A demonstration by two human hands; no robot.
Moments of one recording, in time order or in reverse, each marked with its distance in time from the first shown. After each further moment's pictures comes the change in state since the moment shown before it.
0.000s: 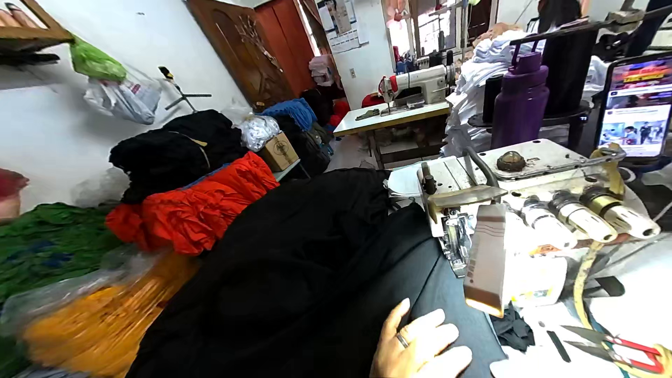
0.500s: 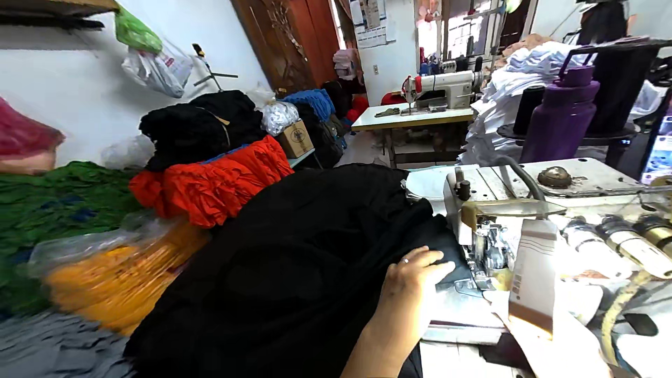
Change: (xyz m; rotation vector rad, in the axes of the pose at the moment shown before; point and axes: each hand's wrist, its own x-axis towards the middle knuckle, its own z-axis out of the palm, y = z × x) left_hand 0.060 -0.046 0.011 0.173 -0.145 -0.343; right_hand 0.059 0.022 0.018 -0.349 0.061 0.253
